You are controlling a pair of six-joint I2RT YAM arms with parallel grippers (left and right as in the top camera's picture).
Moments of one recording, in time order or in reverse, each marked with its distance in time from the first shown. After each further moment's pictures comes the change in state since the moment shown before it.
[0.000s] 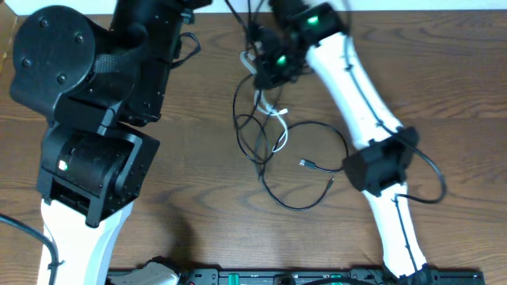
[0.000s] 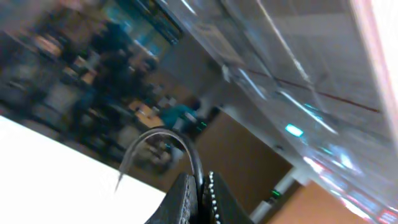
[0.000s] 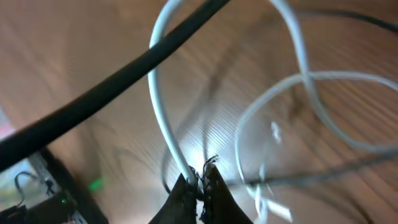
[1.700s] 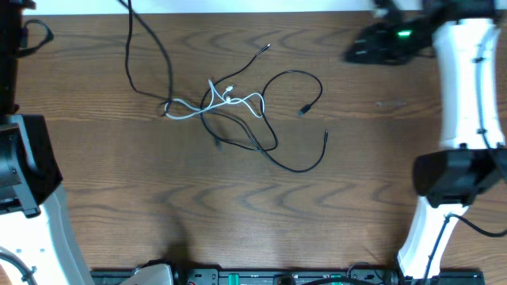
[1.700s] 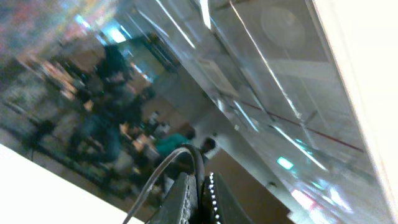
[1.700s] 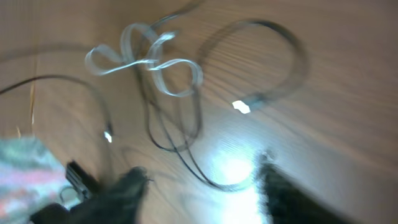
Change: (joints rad) left arm 0.659 -0.036 0.000 0.082 0.567 -0.326; right arm -0.396 -0.283 -0.265 -0.040 -0.157 -0.091
